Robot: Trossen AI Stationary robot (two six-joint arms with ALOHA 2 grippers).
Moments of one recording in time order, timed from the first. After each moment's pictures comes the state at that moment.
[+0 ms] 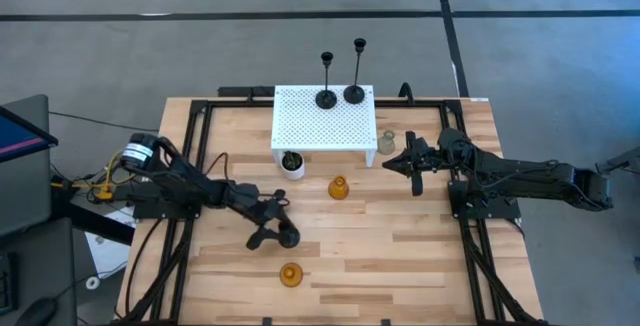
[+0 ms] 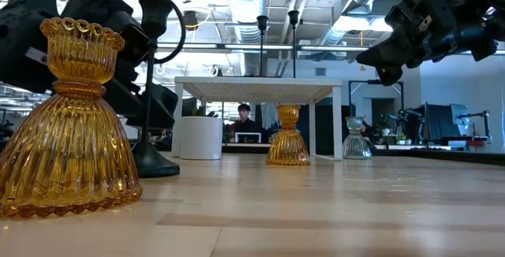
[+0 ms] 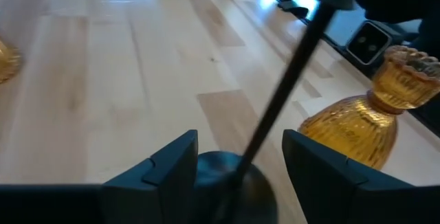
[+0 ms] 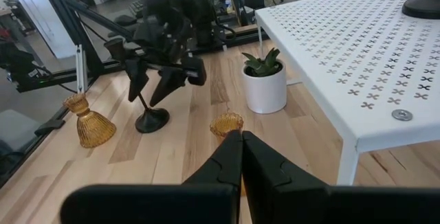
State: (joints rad) left arm -0.21 1.49 0.27 1.00 0.26 -0.05; right arm -0.39 0.72 0.23 0.26 -0.39 0.11
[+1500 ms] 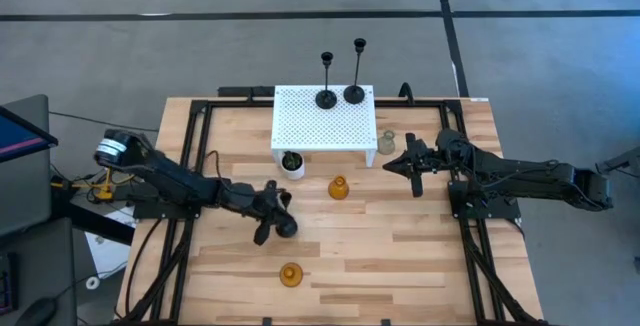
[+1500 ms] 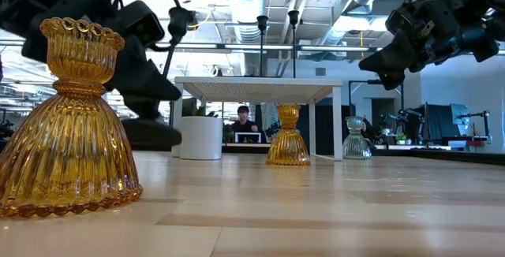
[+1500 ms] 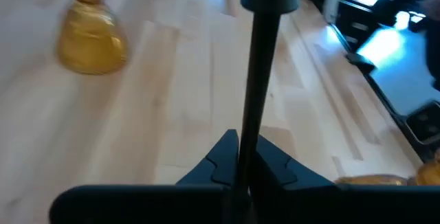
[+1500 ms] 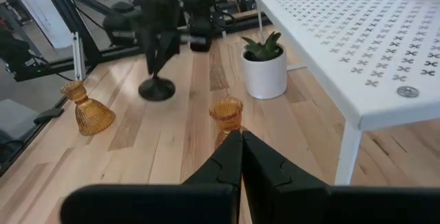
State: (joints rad) left arm -0.25 1.23 0.30 0.70 -0.04 -0.30; right arm -0.39 0.73 0.23 0.21 -0.39 0.09
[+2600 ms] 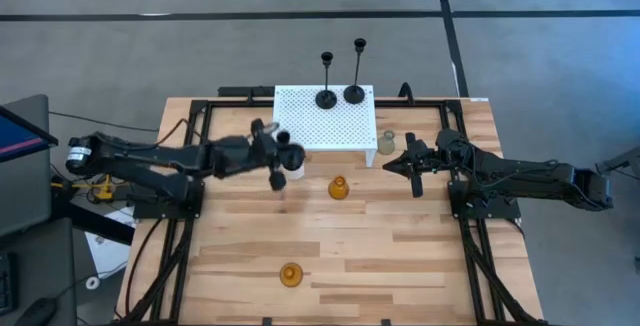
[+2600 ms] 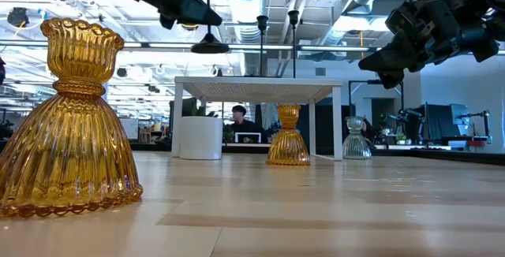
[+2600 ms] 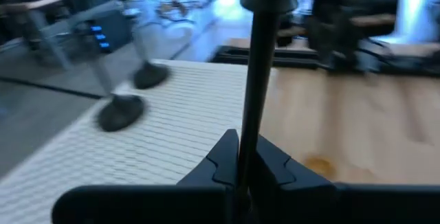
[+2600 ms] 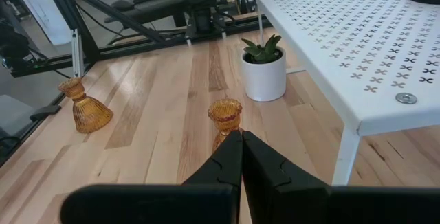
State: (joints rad) left arm 0.03 0.94 0.72 0.13 -0.40 0.08; right arm -0.39 0.73 0.23 0.22 -0.39 0.07
